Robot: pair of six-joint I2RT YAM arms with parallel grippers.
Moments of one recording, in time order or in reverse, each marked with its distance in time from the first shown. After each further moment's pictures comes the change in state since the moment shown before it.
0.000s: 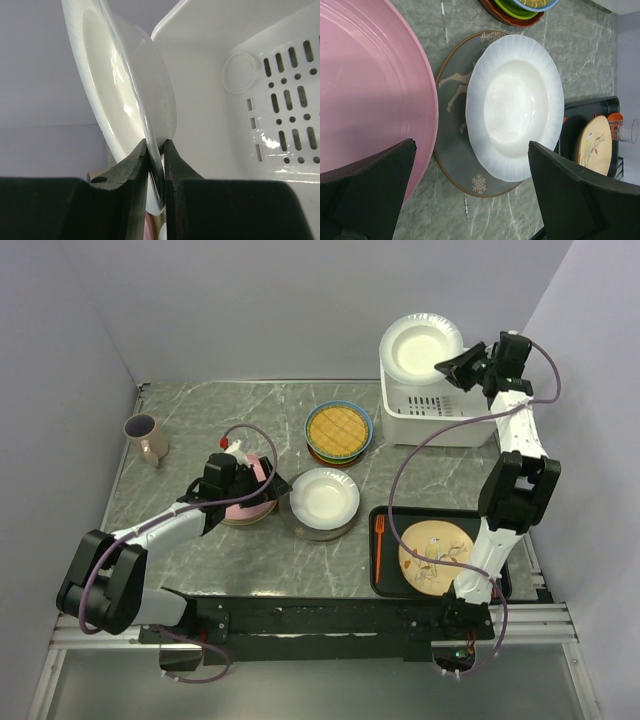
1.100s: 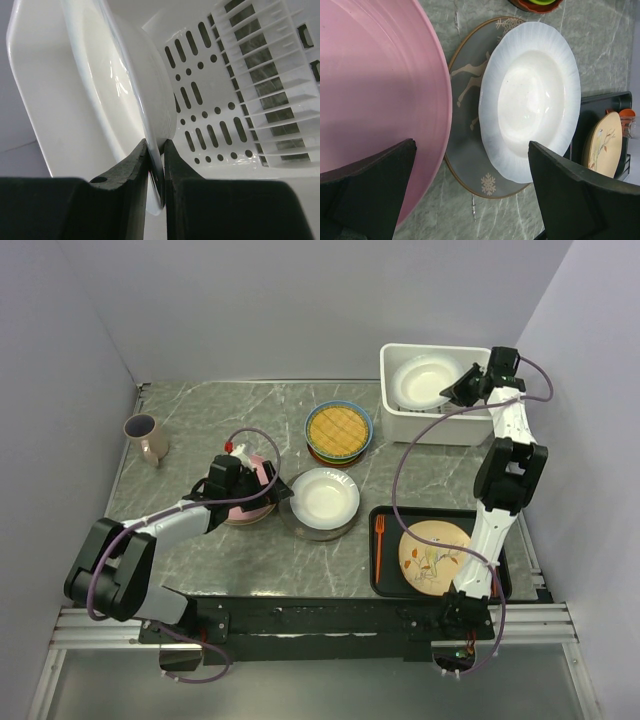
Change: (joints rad) left arm -0.004 0.069 -0.002 0.010 0.009 0.001; right arm -0.027 0.267 0.231 -0.277 0.156 -0.172
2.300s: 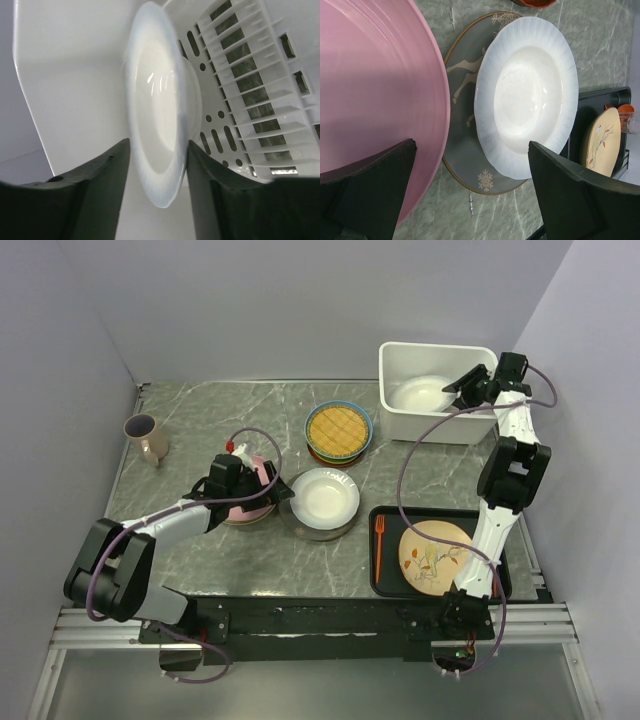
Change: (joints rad) left arm -0.004 -0.002 0.013 -0.026 0.013 0.005; right arm -0.047 0.061 0.019 0.050 -0.095 0.066
